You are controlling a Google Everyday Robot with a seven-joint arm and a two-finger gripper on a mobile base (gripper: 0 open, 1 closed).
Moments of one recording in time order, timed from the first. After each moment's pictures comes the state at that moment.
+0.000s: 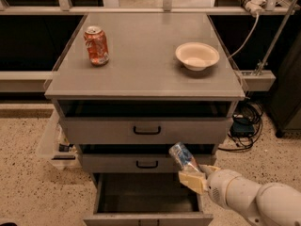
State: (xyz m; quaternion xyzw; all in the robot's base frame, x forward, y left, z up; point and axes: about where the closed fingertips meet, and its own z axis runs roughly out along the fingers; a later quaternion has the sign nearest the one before) arm 0.428 -0.153 0.647 -0.15 0.88 0.18 0.42
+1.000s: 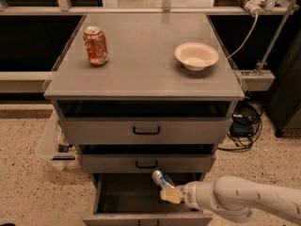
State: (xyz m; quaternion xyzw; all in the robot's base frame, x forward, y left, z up) arm 0.449 -0.101 0.443 -0.14 0.92 0.27 0.25
